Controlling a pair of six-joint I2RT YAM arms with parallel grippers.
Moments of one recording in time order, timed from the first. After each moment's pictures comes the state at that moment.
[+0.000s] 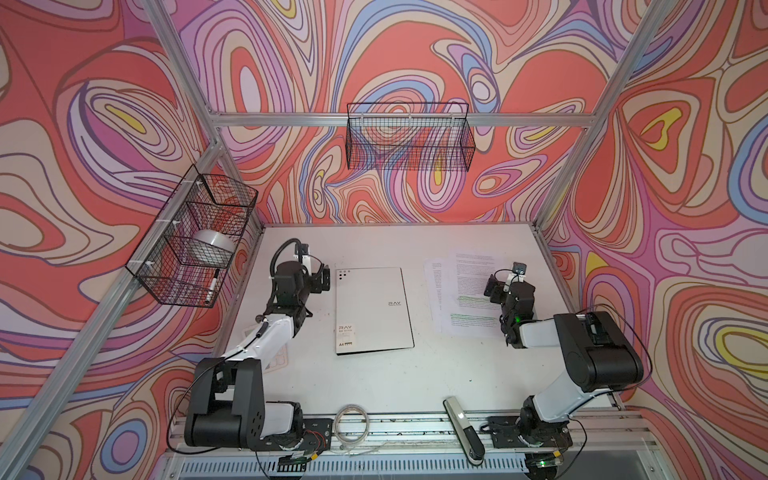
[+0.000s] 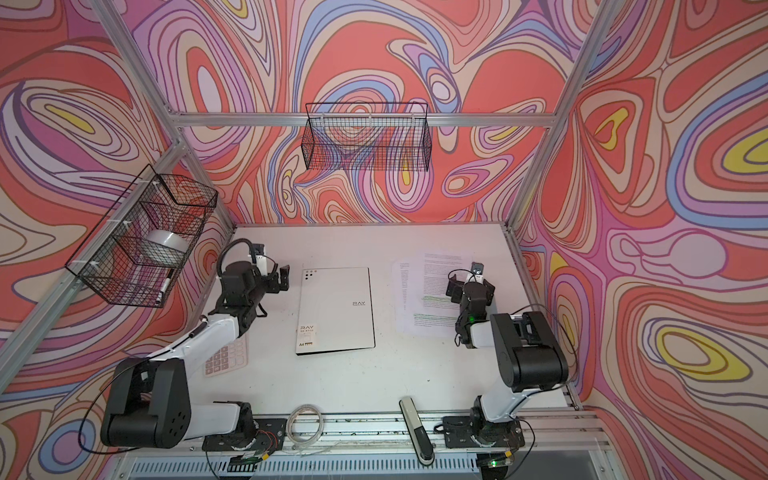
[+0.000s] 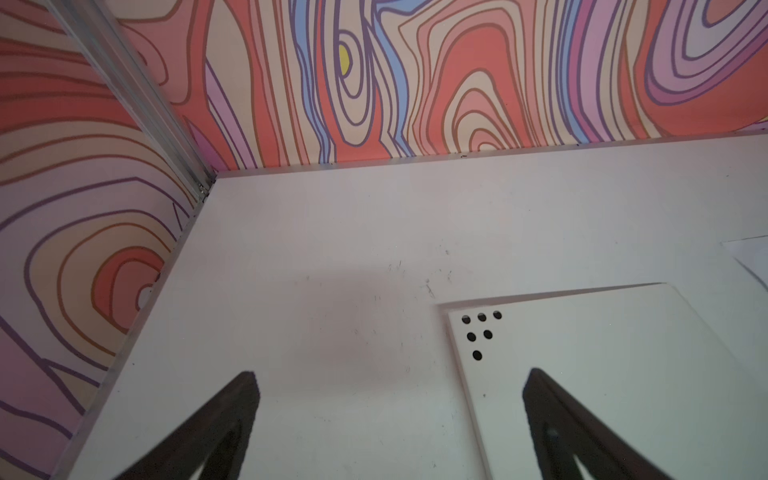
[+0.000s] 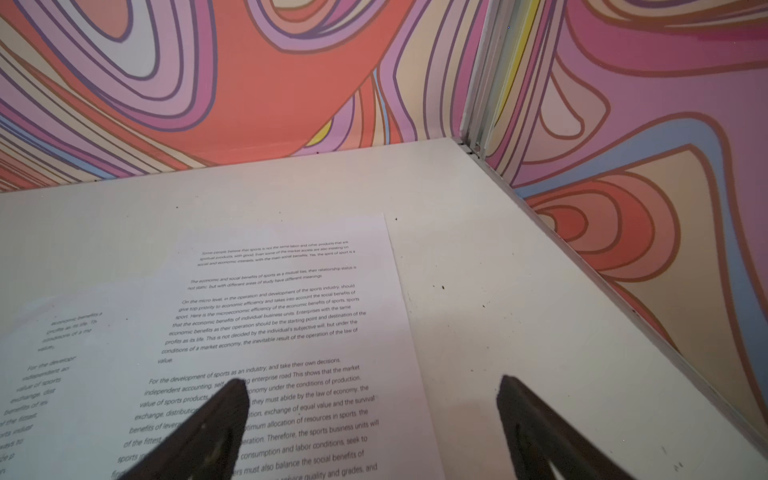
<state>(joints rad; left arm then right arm) -0.04 1.34 0.80 0.14 -0.03 0.04 0.04 1.60 0.50 0.79 0.27 0.09</state>
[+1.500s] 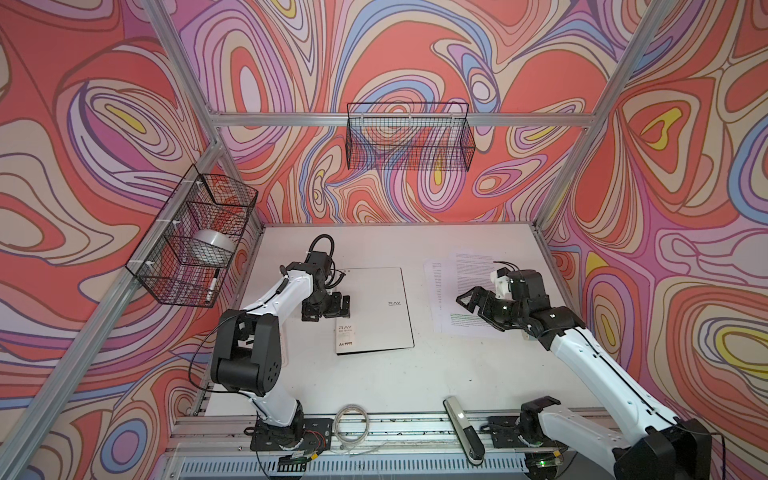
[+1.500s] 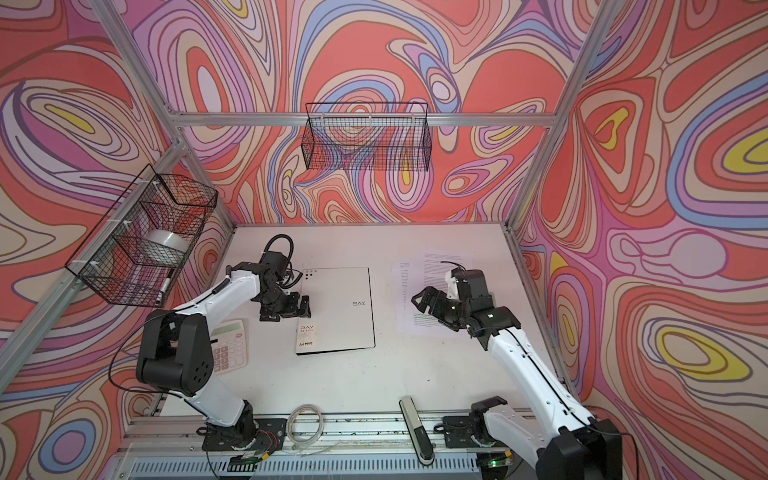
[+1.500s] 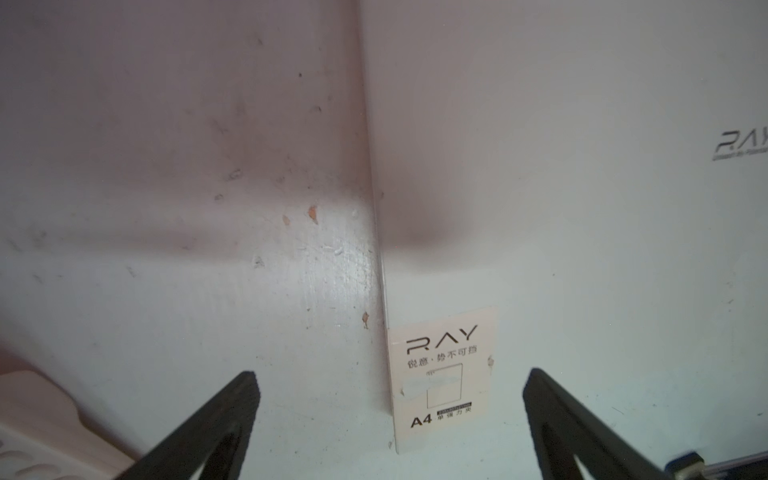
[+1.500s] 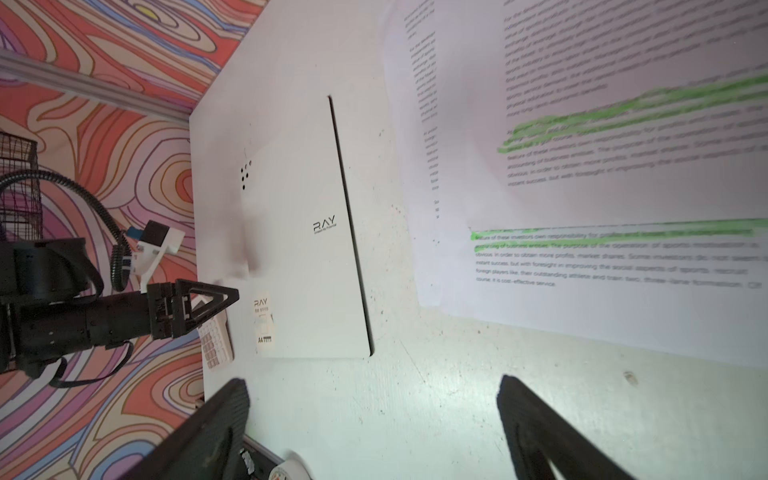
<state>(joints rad) -0.17 1.66 1.14 -0.95 0.17 -0.24 0.27 1.06 0.82 -0.57 -0.39 0.72</state>
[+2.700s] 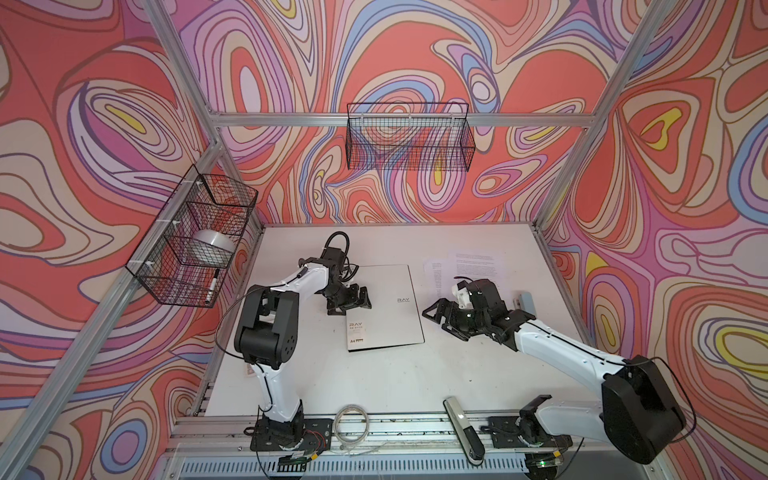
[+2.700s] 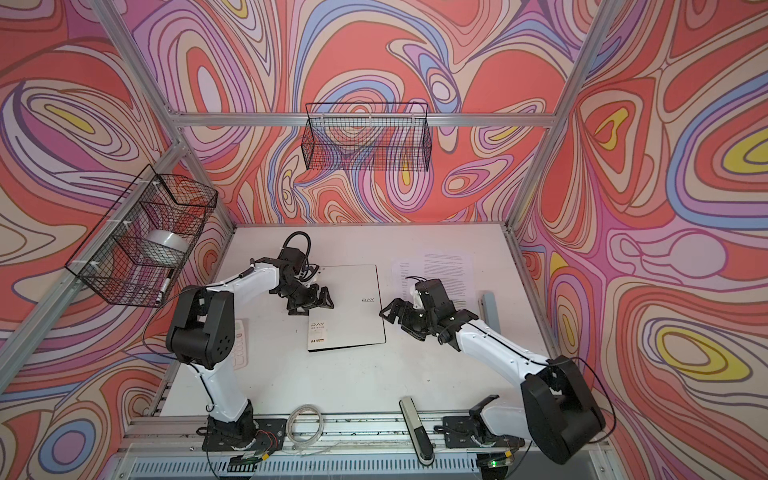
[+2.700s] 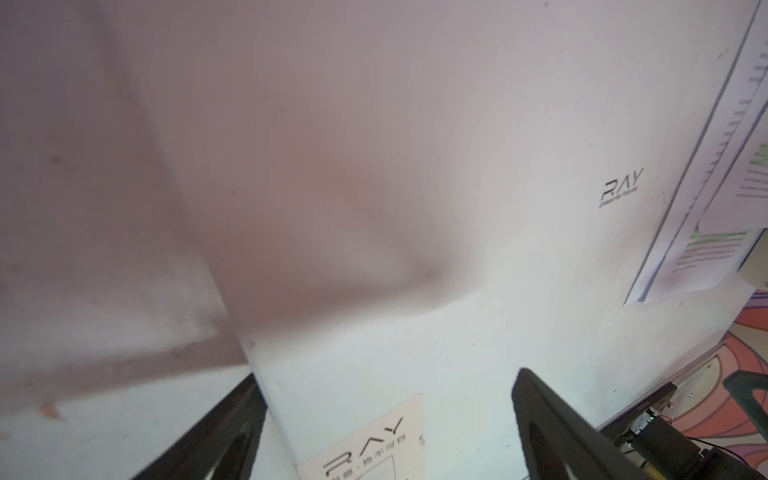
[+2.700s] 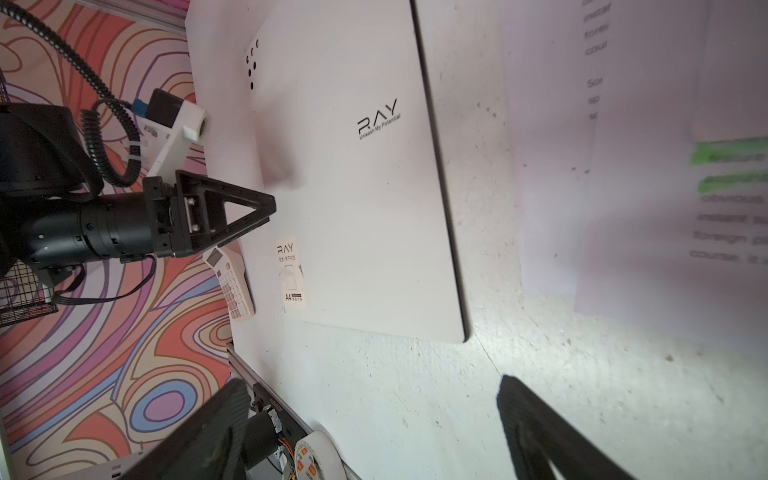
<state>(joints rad) -0.24 1.89 1.27 -0.80 0.41 -0.32 0.50 1.31 0.70 -0.19 -0.43 0.93</state>
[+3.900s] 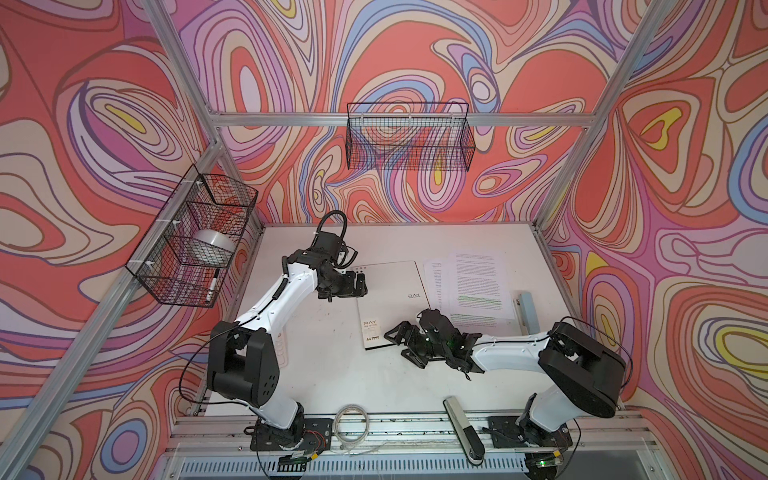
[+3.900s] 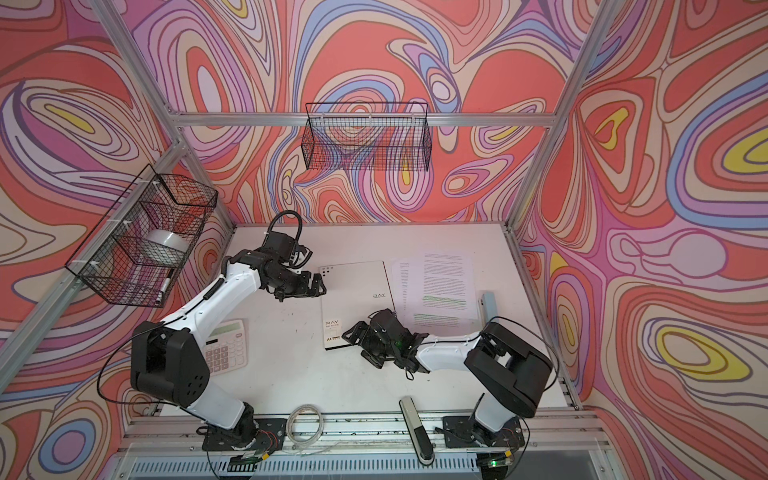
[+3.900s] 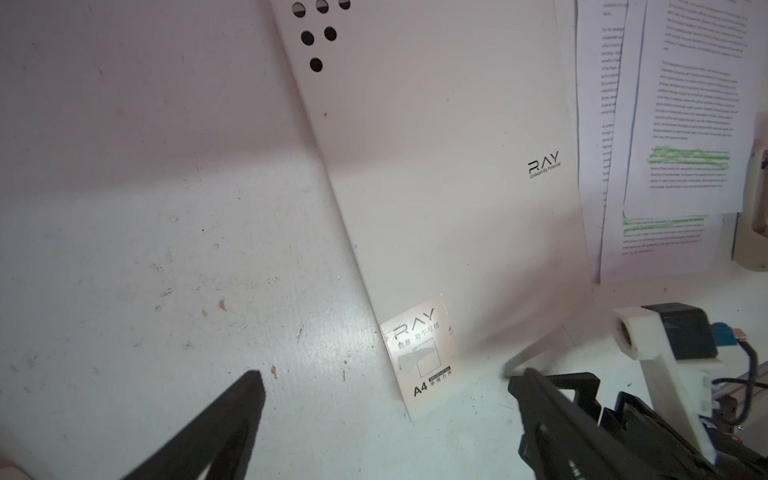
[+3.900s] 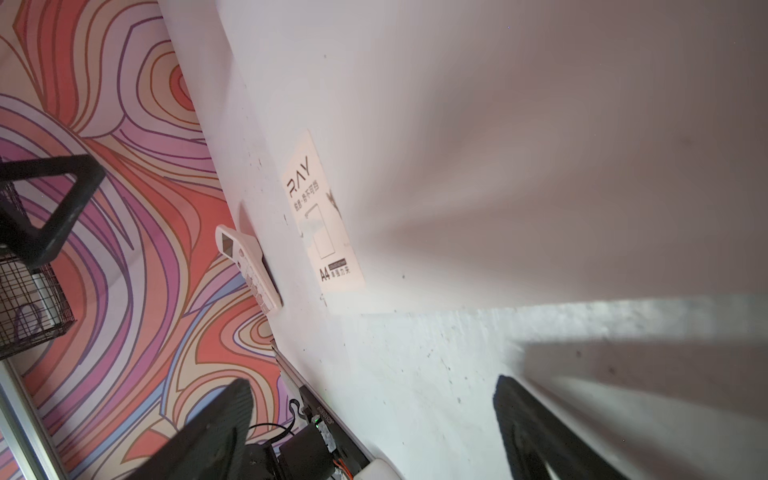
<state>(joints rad) -0.27 1.60 1.33 -0.92 0.23 -0.25 0.90 1.61 0.62 0.35 -0.22 1.46</state>
